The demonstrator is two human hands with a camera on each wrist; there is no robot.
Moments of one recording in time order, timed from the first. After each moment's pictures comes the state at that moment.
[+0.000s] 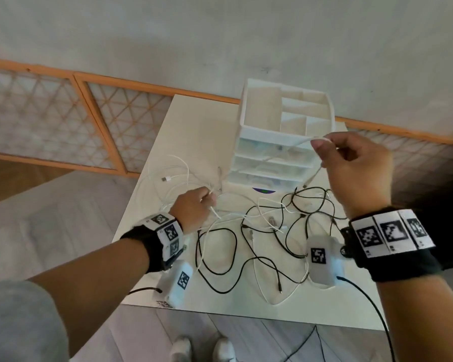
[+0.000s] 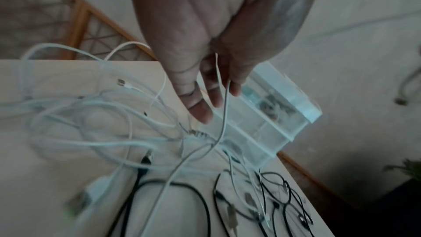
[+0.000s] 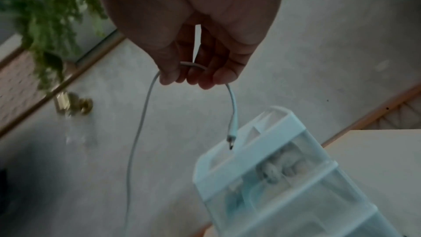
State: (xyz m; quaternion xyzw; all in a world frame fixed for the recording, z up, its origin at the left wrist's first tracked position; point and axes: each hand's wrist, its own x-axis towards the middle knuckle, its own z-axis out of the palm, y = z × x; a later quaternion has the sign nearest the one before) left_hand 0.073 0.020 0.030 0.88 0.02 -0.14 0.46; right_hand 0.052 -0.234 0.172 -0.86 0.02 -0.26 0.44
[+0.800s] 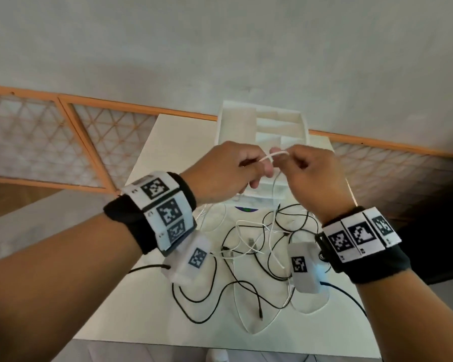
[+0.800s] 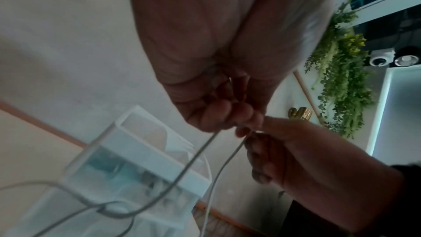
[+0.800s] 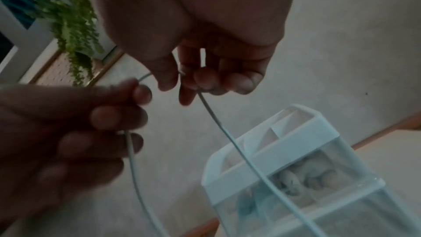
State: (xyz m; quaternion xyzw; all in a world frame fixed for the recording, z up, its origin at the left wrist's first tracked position) left_hand 0.099 -0.068 0.192 0.83 -0.23 -0.09 0.49; right_hand 0.092 -0.255 0.175 -0.90 -0.05 -0.17 0.41
